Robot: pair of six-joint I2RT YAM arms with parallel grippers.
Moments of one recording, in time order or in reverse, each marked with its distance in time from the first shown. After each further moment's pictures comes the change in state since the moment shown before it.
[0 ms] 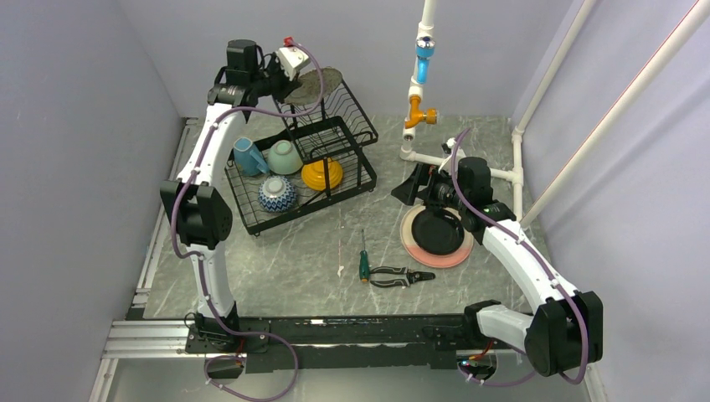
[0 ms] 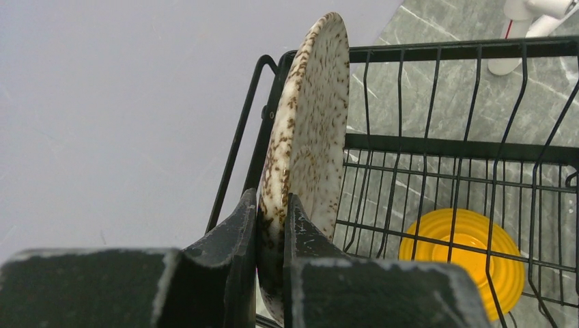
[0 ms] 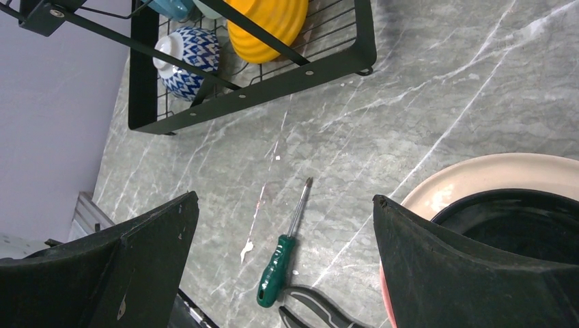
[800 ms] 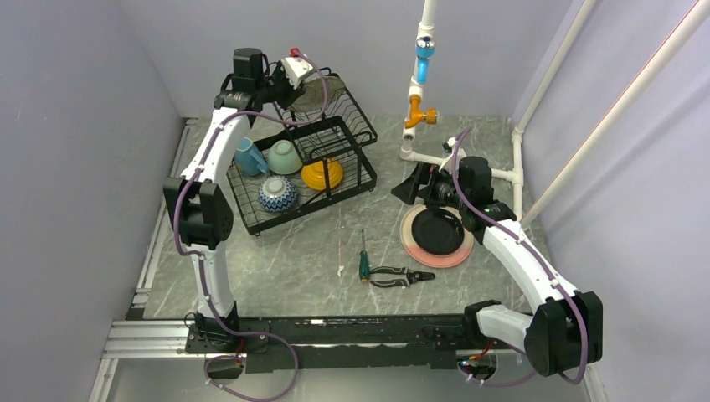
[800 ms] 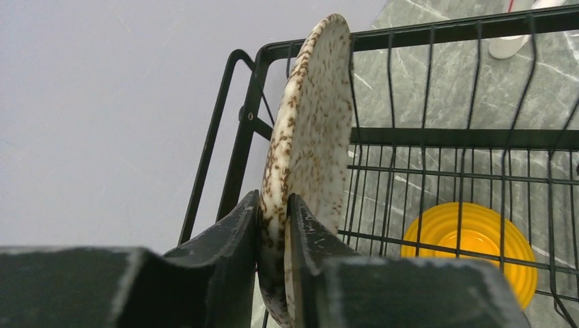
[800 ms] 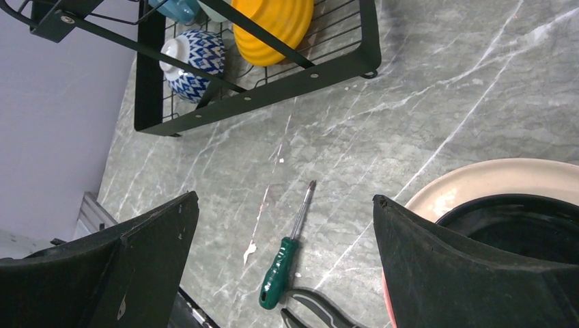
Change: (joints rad) left arm -0.005 -0.002 -0.088 0.055 0.018 0.066; right arm -0.006 0.000 0.000 0.014 -0.012 0.005
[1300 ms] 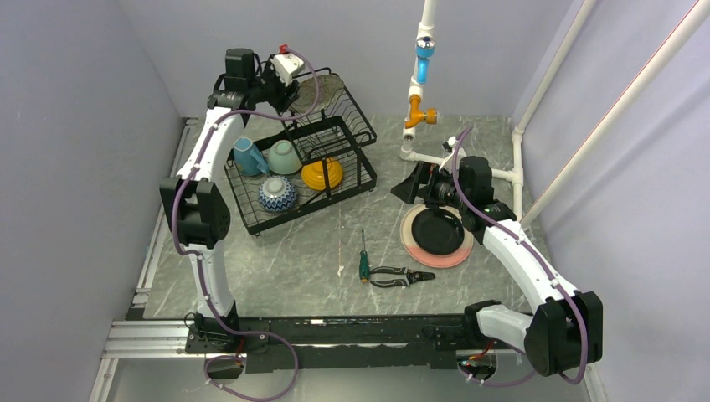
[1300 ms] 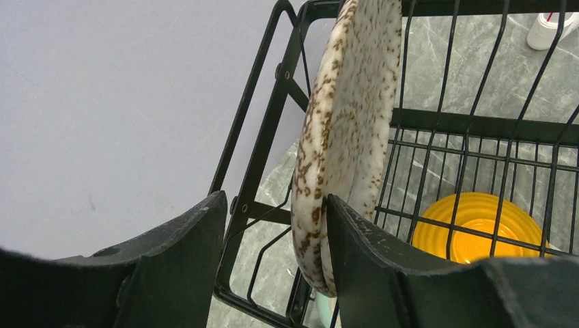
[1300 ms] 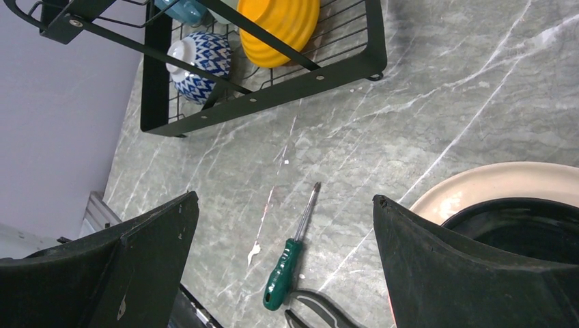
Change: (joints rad) left arm 0.034 0.000 -0.014 0.011 -0.051 -0.062; right arm -0.001 0.000 0.000 0.011 -0.014 0.008
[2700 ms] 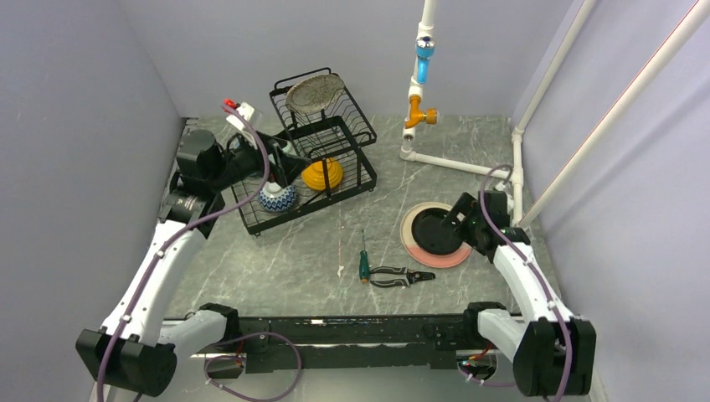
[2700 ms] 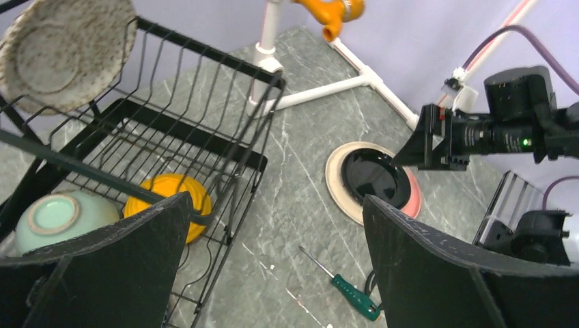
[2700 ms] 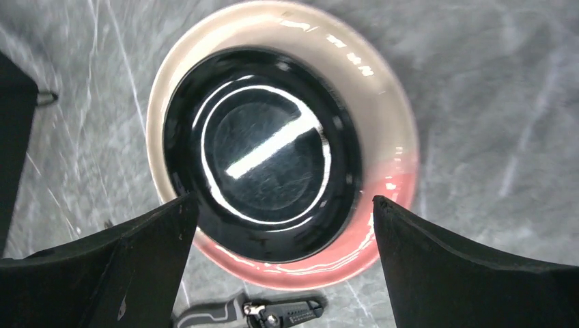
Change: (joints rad) left arm -0.074 -0.983 -0.958 0.264 0.109 -0.821; right arm -0.188 -0.099 -0.190 -0.337 0.499 0.148
